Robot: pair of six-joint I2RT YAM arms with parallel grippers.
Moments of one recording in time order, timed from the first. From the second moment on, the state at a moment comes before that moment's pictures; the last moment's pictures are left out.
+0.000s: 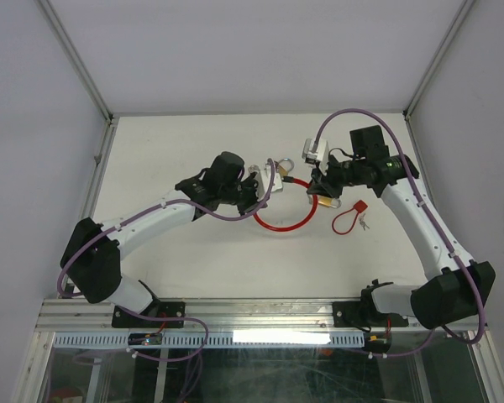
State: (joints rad) left arm -0.76 1.50 1.11 -0.25 0.41 0.50; right arm 0.29 1.28 1.27 -0.89 -0.71 -0.80
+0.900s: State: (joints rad) left arm -0.78 1.52 1.11 -0.25 0.59 0.50; right arm 0.27 1.24 1.26 -0.88 -0.79 -1.09
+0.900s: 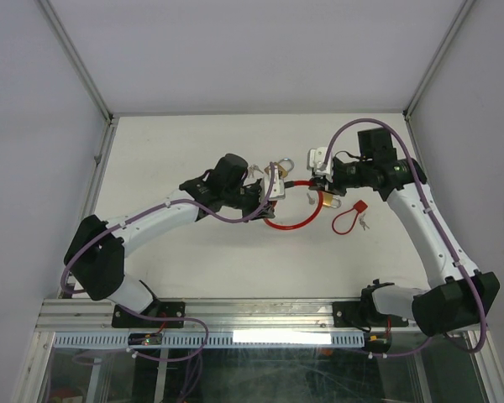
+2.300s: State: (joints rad) left arm -0.75 1.75 1.42 -0.55 0.29 0.57; right arm 0.23 1.14 0.43 0.42 -0.93 -0.52
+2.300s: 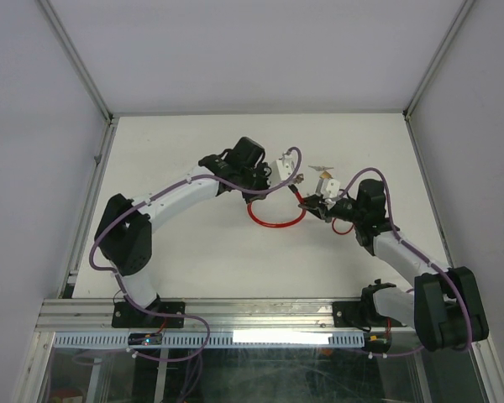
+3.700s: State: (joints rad) left arm -0.87 1.86 1.54 -0.72 0.22 0.54; right arm 0.12 1.22 0.54 0.03 -1.04 -0.65
